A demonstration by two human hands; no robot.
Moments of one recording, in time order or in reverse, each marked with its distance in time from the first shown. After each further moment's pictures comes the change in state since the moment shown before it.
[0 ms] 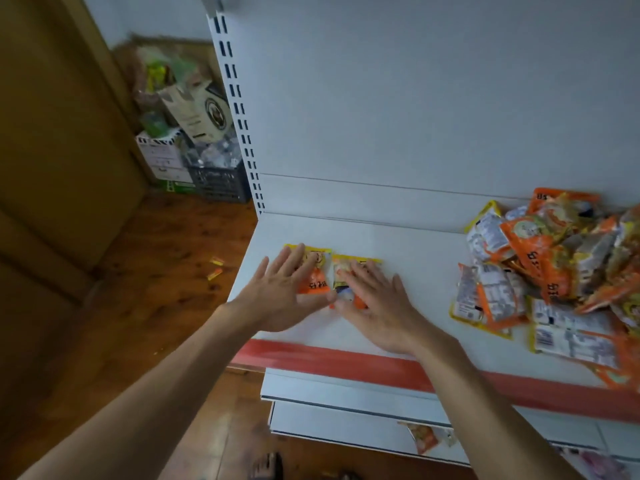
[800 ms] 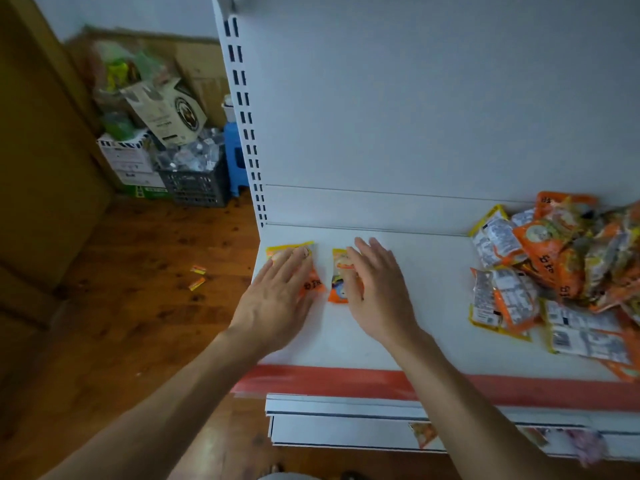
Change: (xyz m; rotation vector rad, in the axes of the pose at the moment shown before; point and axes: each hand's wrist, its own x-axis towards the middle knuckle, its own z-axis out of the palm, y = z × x) left_hand 0.005 -0.042 -0.001 0.027 0.396 0.241; right_hand 0.047 -0.043 0.011 -0.088 0.556 0.028
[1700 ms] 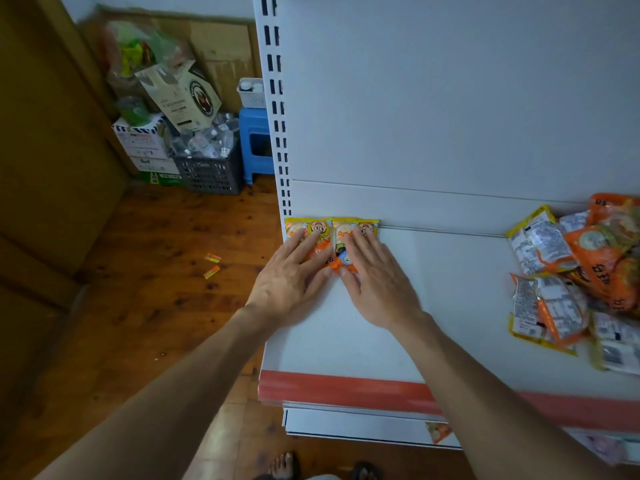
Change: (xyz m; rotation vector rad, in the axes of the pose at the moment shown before) left_hand 0.026 -0.053 0.018 -0.096 0.013 -0.013; right_hand 0.037 -0.002 0.049 -0.155 -0.204 -0.101
